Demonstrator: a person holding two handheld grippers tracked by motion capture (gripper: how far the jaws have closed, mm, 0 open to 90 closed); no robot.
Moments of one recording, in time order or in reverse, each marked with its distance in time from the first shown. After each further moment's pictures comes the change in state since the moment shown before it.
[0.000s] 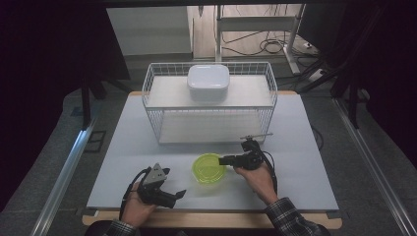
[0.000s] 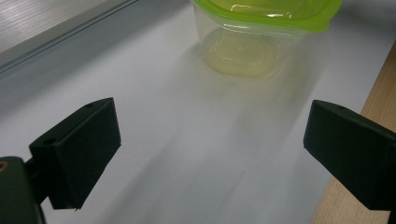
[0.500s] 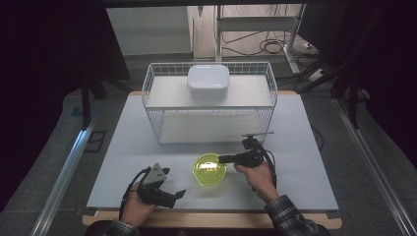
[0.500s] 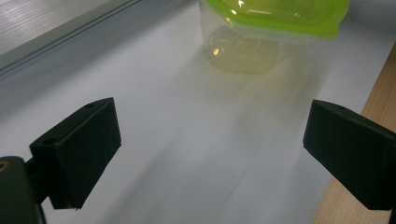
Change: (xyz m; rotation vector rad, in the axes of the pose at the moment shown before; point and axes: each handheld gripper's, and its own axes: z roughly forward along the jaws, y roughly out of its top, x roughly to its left) left arm 0.000 0.000 -0.001 -0.002 0.004 0.003; right arm -0.001 0.005 -0.003 0.005 0.097 0.081
